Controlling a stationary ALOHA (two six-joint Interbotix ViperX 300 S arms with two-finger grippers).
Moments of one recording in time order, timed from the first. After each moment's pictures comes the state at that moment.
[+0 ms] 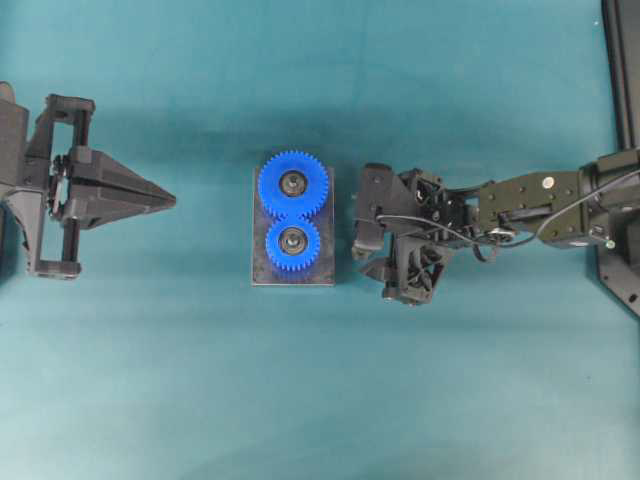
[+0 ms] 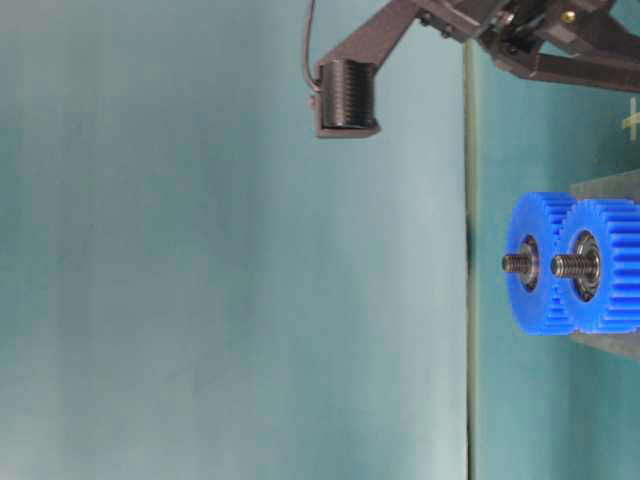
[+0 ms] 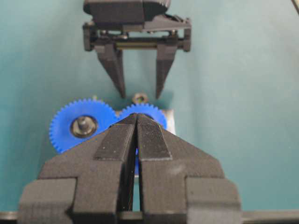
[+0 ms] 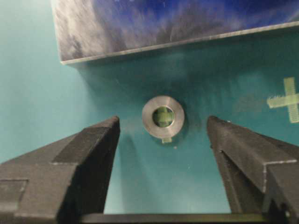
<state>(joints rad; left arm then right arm) -0.01 -0.68 0.97 0.02 0.01 0.04 0.01 0.11 0.79 0.07 0.09 0.13</state>
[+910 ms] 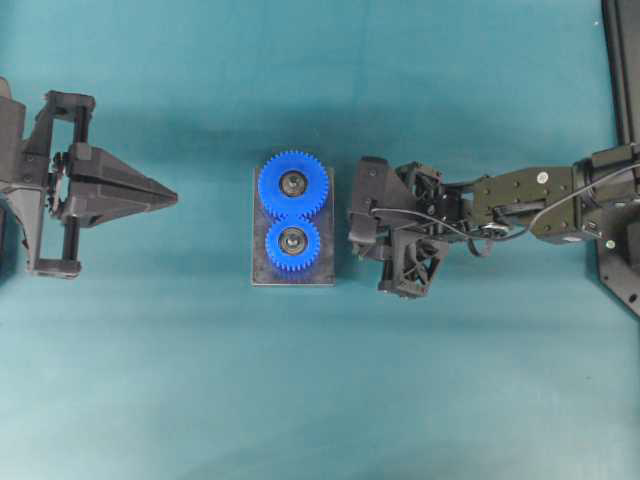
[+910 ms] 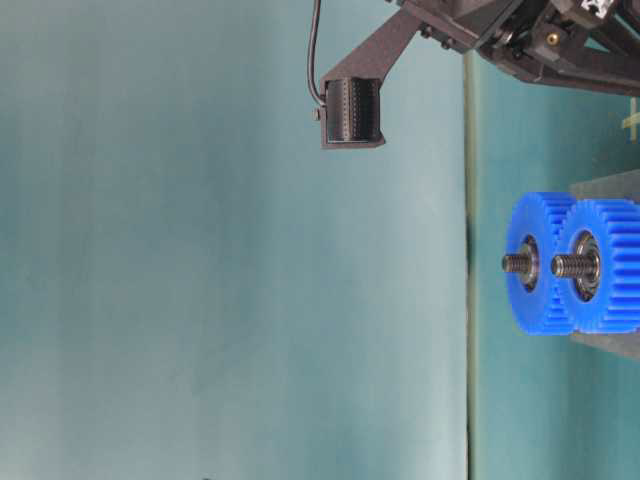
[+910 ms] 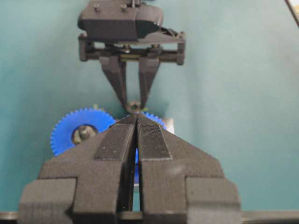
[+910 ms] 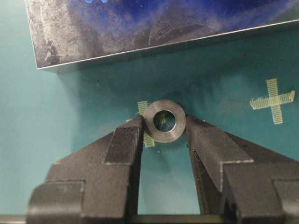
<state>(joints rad) -0.01 -0.68 0.95 0.02 0.01 0.04 0.00 0.12 0.77 0.07 0.11 0.13</state>
